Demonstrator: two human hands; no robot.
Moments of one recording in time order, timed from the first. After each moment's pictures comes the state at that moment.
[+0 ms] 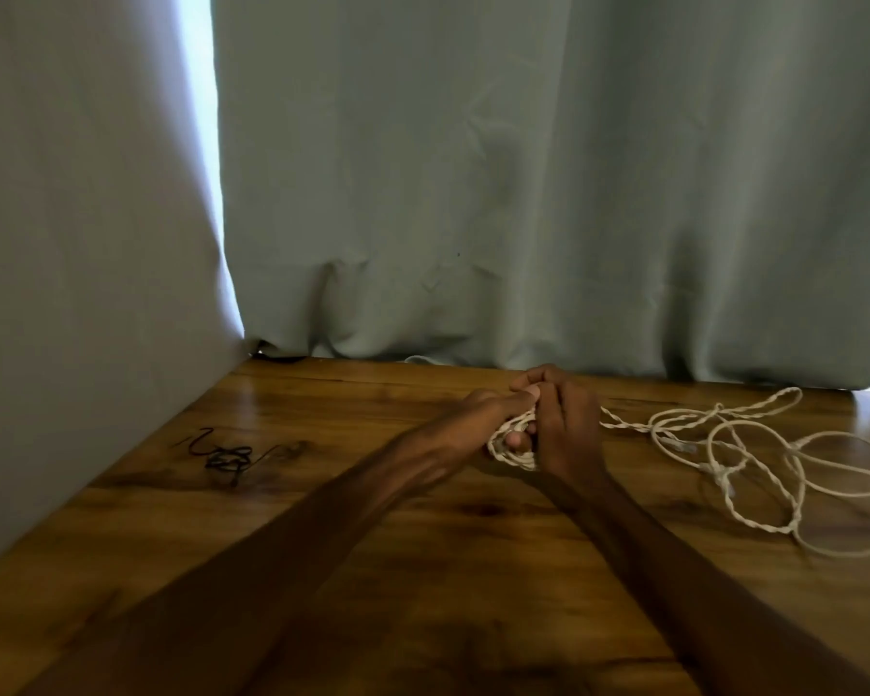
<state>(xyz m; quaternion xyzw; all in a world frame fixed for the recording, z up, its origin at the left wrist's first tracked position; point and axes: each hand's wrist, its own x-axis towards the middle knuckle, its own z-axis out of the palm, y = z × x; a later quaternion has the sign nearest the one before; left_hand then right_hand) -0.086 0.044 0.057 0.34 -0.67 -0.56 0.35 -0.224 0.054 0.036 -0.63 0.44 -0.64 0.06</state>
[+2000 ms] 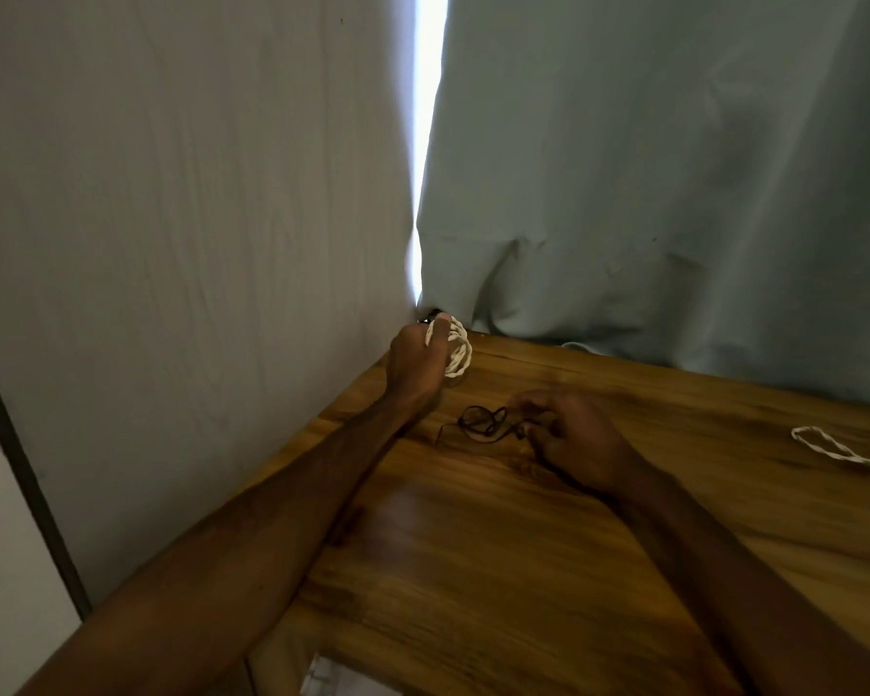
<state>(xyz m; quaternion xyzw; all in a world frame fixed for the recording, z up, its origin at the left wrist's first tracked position) 0.155 -0.015 0.030 0.57 -0.49 -0.16 0.64 -0.069 0.038 0.025 -0.84 0.44 -0.28 0.16</state>
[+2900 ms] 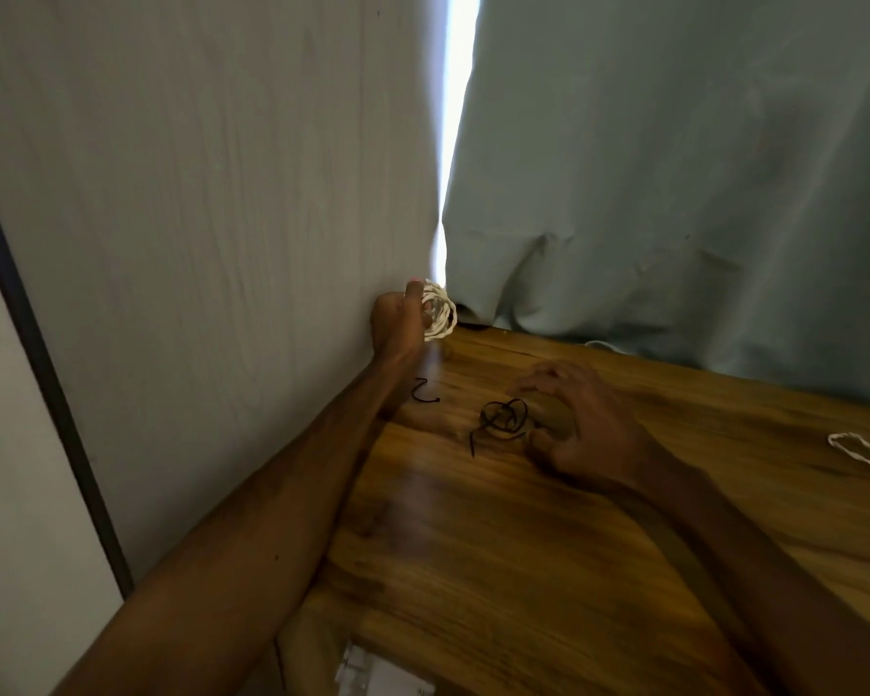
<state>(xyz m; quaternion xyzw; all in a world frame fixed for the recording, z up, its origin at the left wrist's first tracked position) 0.202 -0.018 0.063 0.55 -0.37 -0.22 0.72 -0.051 0.063 0.048 -0.88 0.40 -0.25 0.05</state>
